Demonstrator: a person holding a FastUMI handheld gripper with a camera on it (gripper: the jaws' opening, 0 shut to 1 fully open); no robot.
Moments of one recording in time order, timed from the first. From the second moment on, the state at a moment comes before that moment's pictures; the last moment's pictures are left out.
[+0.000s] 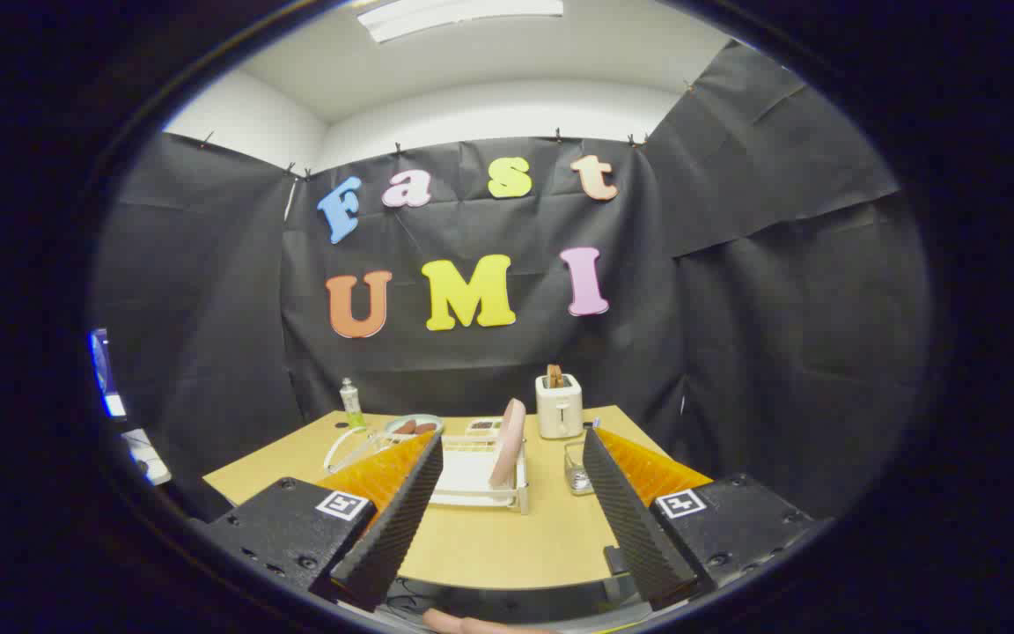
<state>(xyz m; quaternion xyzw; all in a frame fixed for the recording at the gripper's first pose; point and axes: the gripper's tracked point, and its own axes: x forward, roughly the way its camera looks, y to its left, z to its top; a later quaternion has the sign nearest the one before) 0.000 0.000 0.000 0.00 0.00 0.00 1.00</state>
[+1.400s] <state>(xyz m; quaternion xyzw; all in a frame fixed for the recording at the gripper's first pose) 0.193 0.007 0.024 -0.05 0.07 -0.01 1.00</state>
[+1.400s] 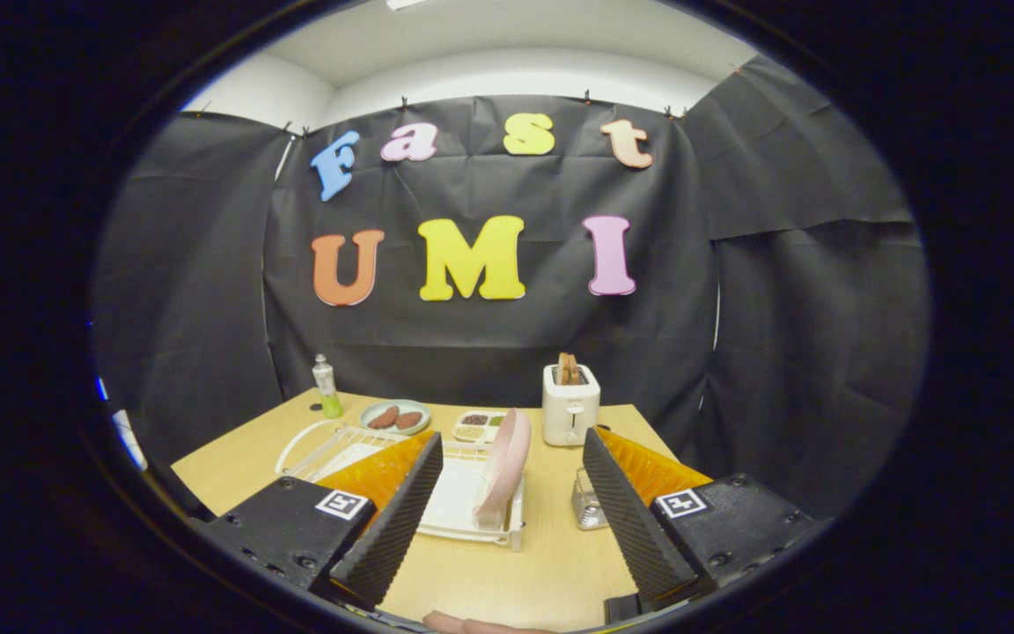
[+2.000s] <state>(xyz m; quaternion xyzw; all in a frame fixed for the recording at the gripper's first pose) 0.376 -0.013 -0.014 -0.09 0.36 -0.08 0.92</state>
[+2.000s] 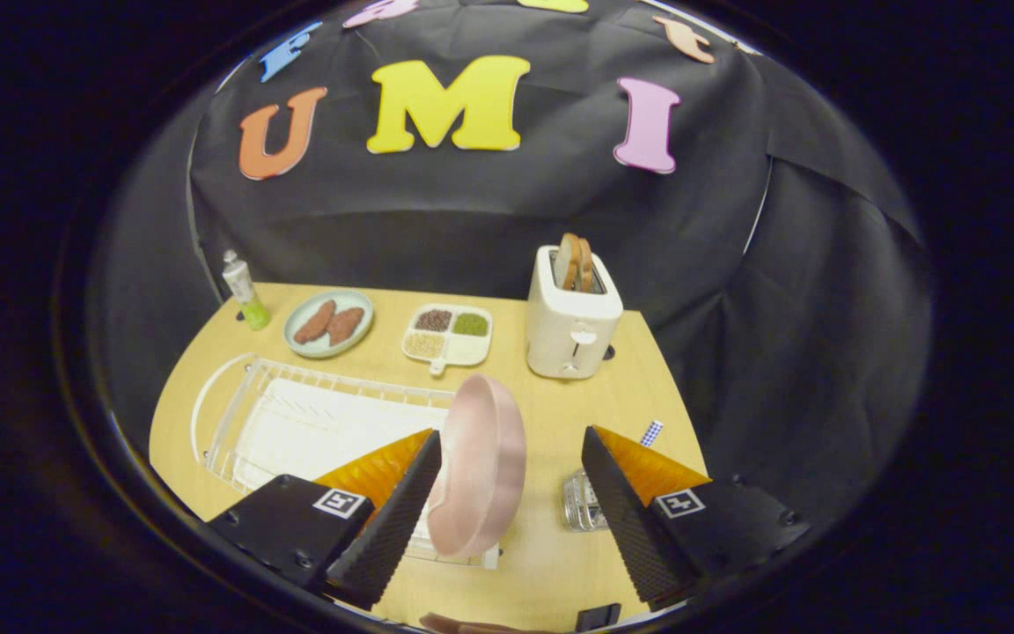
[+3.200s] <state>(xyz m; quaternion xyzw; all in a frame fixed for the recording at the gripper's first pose) 0.369 -0.006 -0.008 -0.11 0.40 -0.17 0.89</state>
